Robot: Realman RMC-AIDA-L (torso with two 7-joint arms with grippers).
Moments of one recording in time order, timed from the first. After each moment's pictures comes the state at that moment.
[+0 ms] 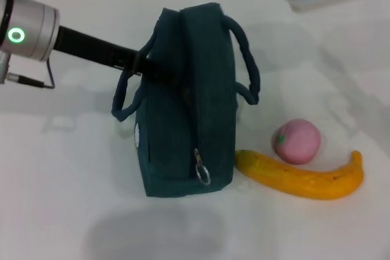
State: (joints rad) left arm -0.70 -2.03 0.87 1.03 2.22 1.70 -2.37; right arm 0.65 2.03 -0.33 0.05 -1.24 -1.67 2.12
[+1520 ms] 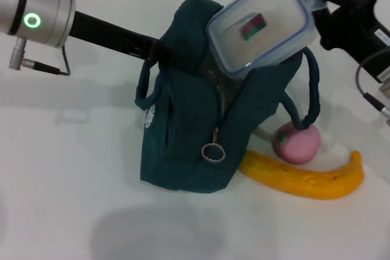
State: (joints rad) left arm -0.75 -2.05 0.87 1.02 2.21 1.69 -2.38; right arm 0.69 2.03 -0.35 0.11 -1.50 -1.52 1.93
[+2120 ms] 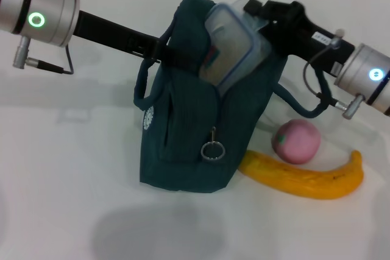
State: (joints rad) left arm -0.76 -2.05 0.88 1.02 2.21 1.68 -2.37; right arm 0.82 2.03 -0.35 0.12 -1.66 -1.31 1.82
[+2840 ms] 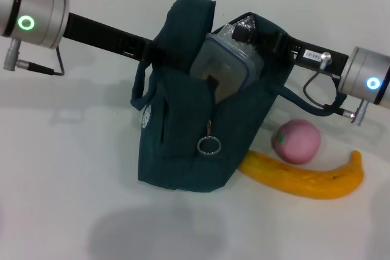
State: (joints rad) left arm -0.74 -2.04 0.87 1.02 2.21 1.68 -2.34; right arm 0.83 2.03 -0.40 -0.02 -1.84 -1.30 1.63
